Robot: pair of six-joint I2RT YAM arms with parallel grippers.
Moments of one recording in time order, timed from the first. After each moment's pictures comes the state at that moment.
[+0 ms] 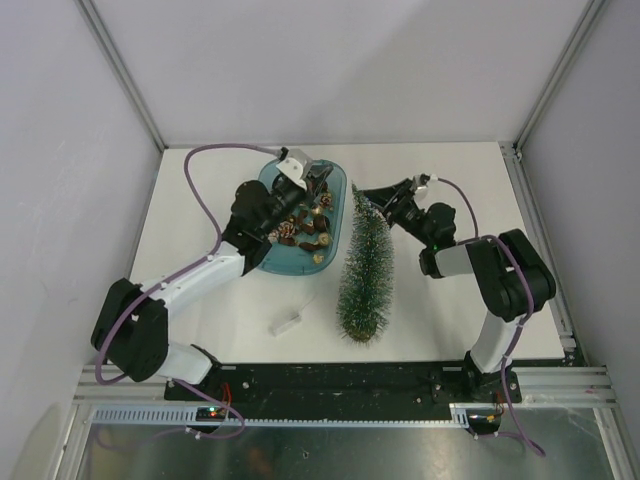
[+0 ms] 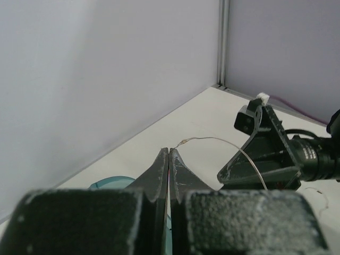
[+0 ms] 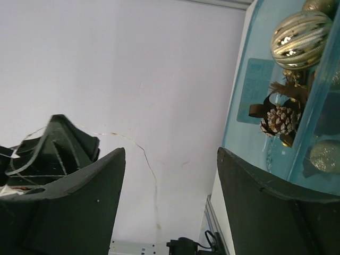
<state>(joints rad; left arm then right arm) -0.58 1.41 0.96 0.66 0.20 0.05 0.32 1.81 0.72 1.25 -0.52 1.51</state>
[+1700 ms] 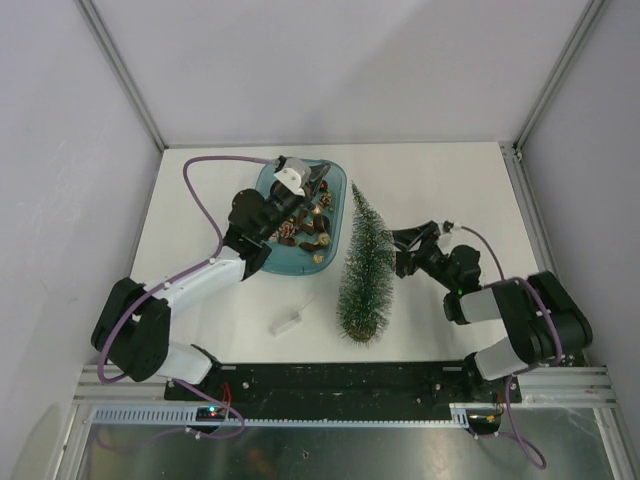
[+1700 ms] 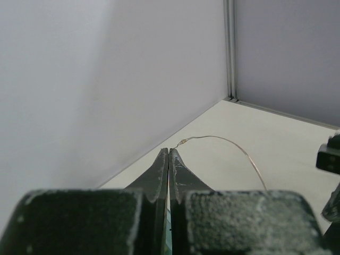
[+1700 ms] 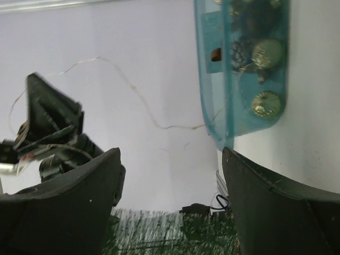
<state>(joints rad) -0.58 1.41 0.88 0.83 0.20 0.13 0.25 1.44 0.26 1.20 -0.54 1.59</state>
